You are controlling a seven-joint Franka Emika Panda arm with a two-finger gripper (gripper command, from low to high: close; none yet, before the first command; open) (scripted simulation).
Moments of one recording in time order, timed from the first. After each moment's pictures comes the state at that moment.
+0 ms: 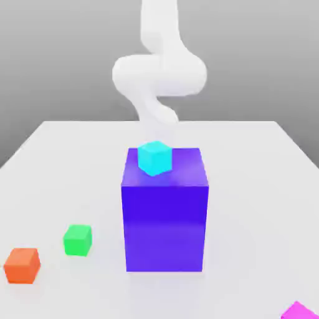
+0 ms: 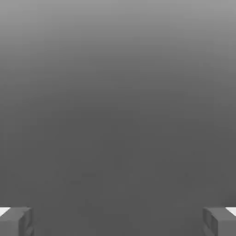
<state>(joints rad) -0.03 -0.71 0.05 -2.29 0.00 2.32 0.89</state>
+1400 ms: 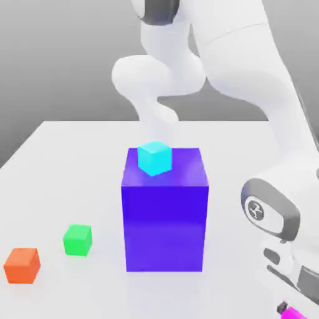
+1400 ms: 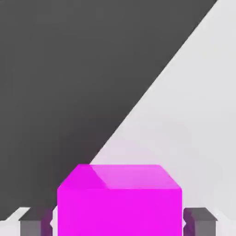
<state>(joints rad) 0.14 0.62 0.27 -2.08 -0.35 2.66 2.36</state>
